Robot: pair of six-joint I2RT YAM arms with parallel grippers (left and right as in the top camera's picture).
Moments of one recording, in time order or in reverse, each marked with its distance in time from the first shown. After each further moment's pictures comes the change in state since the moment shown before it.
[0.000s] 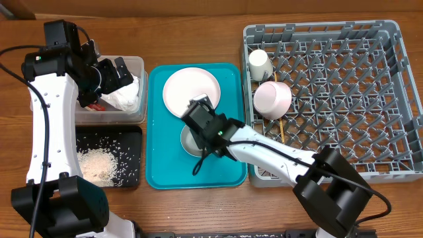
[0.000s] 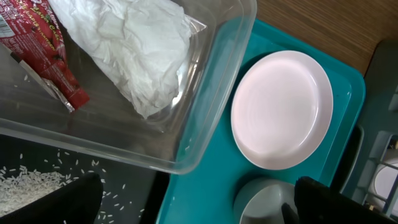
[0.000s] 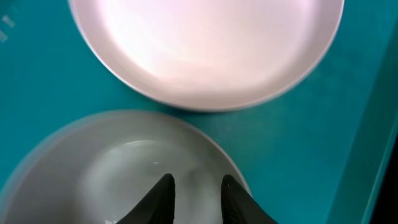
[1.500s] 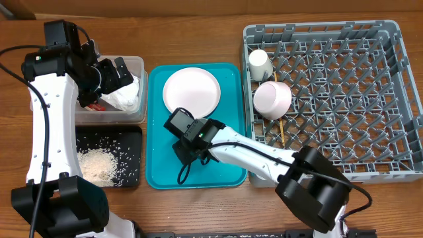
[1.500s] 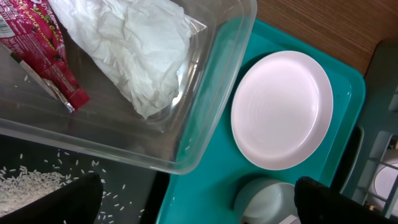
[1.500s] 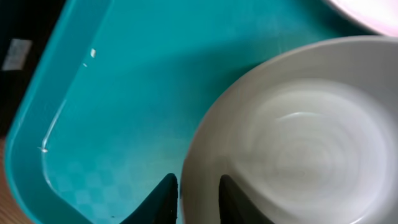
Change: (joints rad) left arm 0.000 0.000 0.000 0.000 0.000 0.000; right arm 0.074 0.107 0.148 -0.175 -0.313 0.014
